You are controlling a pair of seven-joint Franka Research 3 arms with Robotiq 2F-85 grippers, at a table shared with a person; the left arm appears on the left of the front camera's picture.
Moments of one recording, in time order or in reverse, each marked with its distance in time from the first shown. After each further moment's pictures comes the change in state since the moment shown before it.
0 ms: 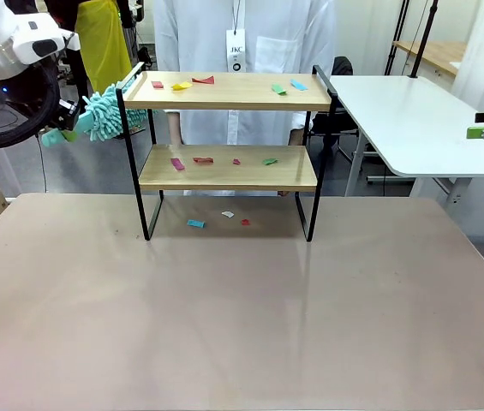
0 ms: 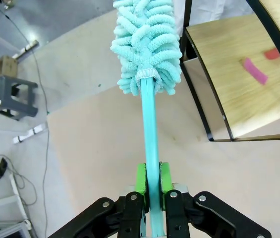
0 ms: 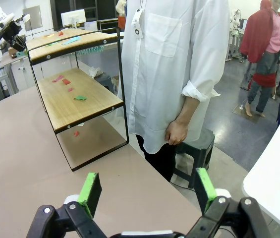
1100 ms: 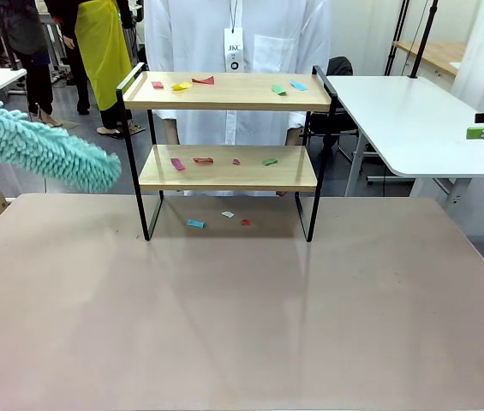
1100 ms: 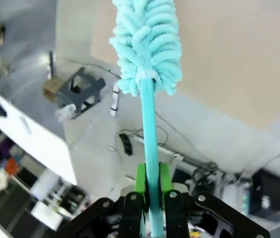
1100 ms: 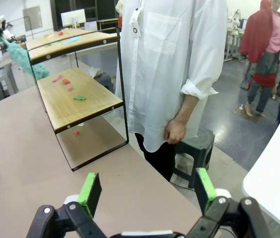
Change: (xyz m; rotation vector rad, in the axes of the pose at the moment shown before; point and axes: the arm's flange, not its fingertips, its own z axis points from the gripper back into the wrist) left arm -0.046 0.051 0.138 0.156 0.516 -1.012; right arm 0.000 0.000 0.000 0.000 0.000 -0.001
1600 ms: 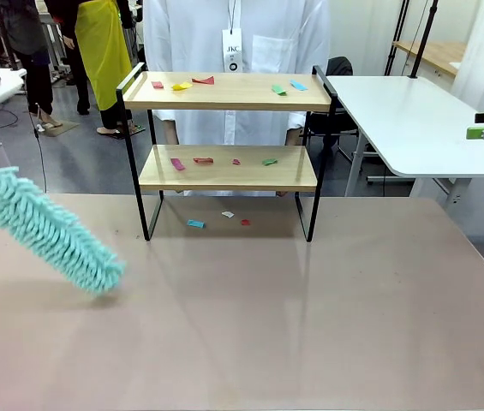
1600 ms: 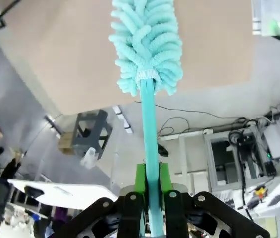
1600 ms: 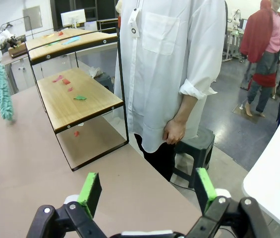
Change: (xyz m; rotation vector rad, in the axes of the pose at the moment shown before) left arm 0.038 -0.053 -0.019 -0.092 0.030 -0.584; right arm 0.000 0.000 0.000 0.000 0.000 0.000
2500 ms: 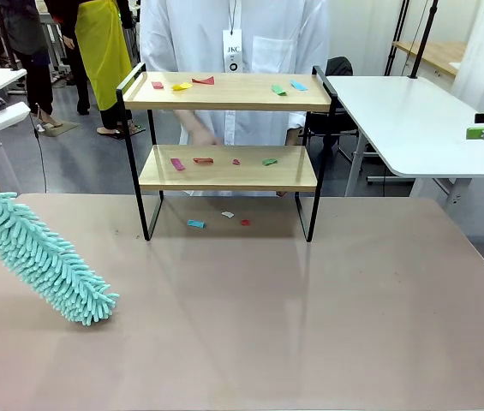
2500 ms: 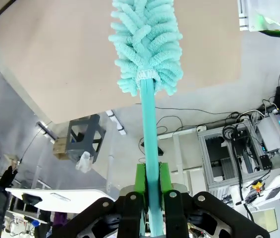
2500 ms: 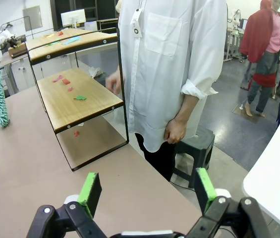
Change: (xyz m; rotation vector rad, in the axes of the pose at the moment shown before) left arm 0.011 -0.003 -0.007 -0.047 0.008 -0.034; right arm 0.000 0.000 0.000 0.000 0.000 0.000
